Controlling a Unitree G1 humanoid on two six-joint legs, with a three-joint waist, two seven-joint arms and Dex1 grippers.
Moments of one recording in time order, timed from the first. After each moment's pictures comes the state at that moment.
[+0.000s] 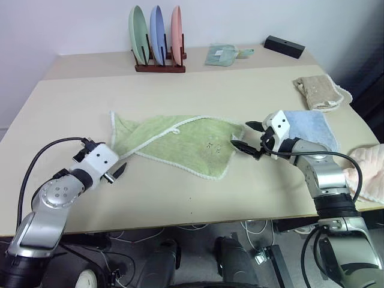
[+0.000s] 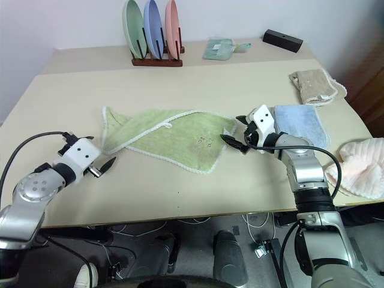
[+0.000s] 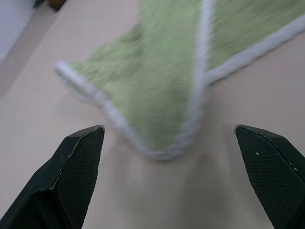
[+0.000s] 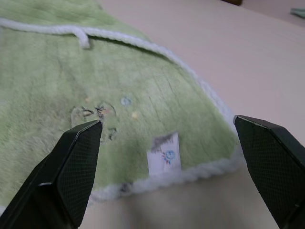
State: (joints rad) left arm -0.04 0.79 0.06 -0.26 0.08 0.36 -0.47; right arm -0.51 -0.55 -0.02 0.25 0.23 0.23 0.86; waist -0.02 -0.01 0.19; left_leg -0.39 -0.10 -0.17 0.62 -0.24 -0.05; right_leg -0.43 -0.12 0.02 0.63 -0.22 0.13
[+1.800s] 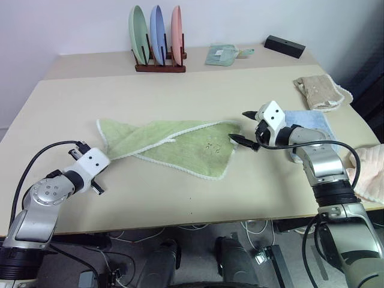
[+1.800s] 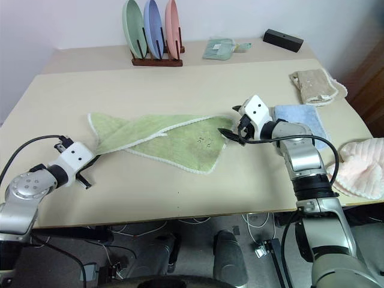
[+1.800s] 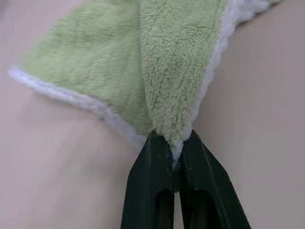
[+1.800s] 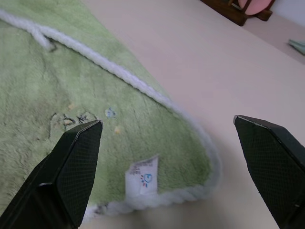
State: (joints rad) left arm -0.02 0.78 0.12 -0.12 0.05 0.25 -0.61; right arm -0.64 -0.59 0.05 0.35 0.12 0.15 0.89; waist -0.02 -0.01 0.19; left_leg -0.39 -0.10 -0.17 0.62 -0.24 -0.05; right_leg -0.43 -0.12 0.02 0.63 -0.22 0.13
